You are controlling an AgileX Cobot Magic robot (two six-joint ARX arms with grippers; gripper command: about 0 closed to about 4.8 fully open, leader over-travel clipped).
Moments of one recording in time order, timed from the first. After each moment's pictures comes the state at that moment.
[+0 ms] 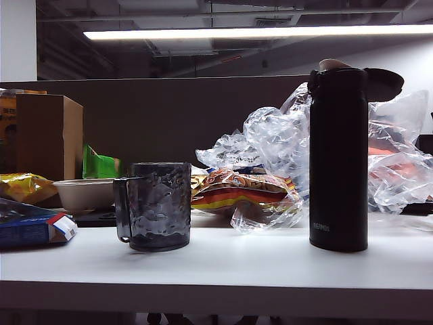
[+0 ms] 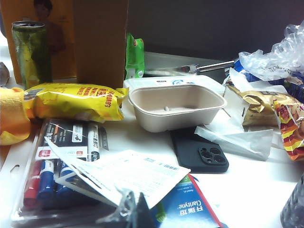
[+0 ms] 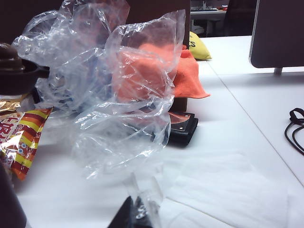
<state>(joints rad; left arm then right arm) 0.02 0.00 0.01 -0.04 0.07 -0.08 0.04 0.00 0.01 -0.01 0.08 0.05</state>
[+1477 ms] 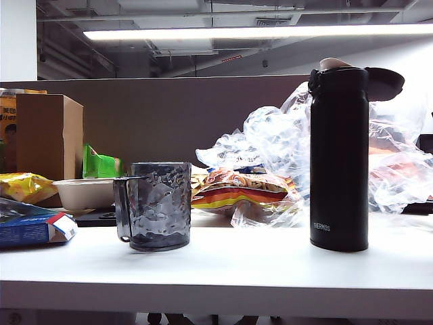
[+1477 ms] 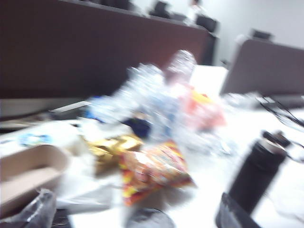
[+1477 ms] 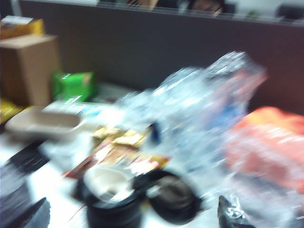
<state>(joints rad) -0.32 0.47 0.51 -0.03 0.27 -0.15 0.19 0.47 0.54 -0.07 -0.26 -0.08</state>
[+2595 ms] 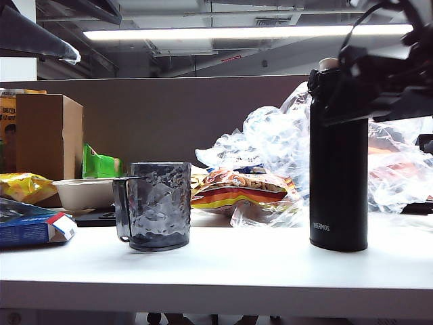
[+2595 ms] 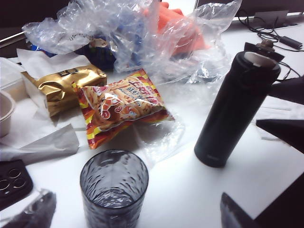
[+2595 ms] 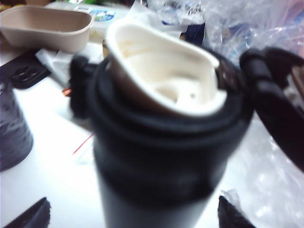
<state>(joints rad) -0.54 0.69 0.52 -0.06 0.17 -0.08 0.48 0.95 0.38 0.27 0.00 -0.08</state>
